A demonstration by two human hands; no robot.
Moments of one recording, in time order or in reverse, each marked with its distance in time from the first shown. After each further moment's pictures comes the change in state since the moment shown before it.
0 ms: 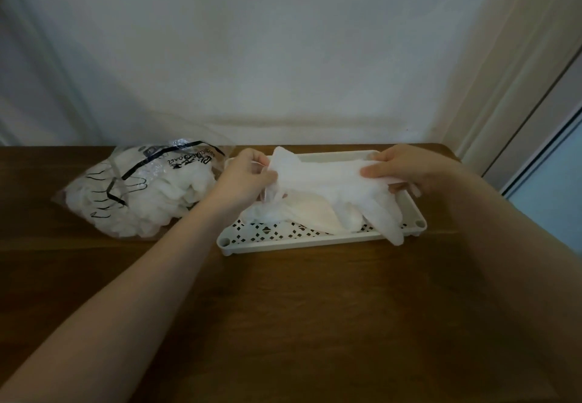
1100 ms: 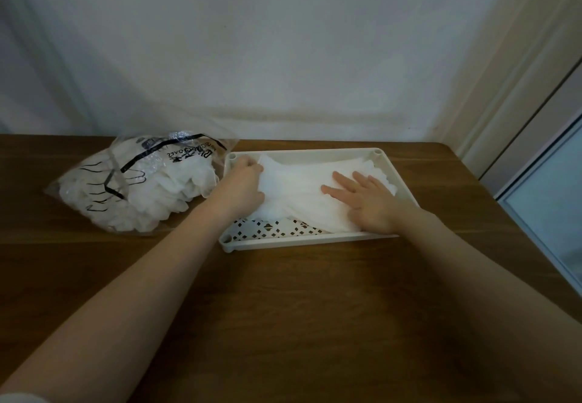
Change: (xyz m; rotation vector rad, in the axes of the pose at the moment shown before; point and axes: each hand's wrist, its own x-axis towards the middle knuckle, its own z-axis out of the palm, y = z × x) left_hand 0.016 -0.025 -0.005 0.863 -0.076 0.136; right_hand 0.026 0.030 0.068 -0.881 -0.076 -0.208
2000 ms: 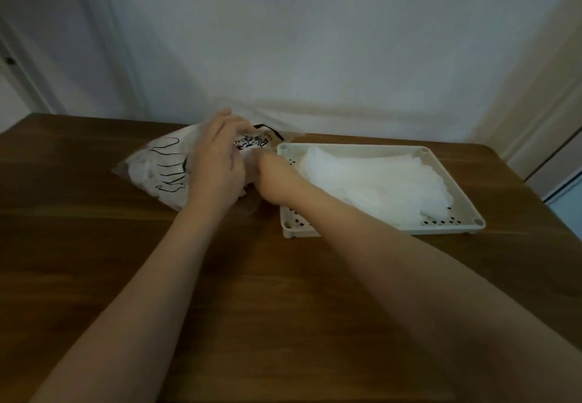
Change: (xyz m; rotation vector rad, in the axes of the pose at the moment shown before) left_hand -0.052 -0.075 -0.038 -0.310 0.777 0.190; right_hand 0.081 -0.210 -0.037 0.490 0.207 -0.114
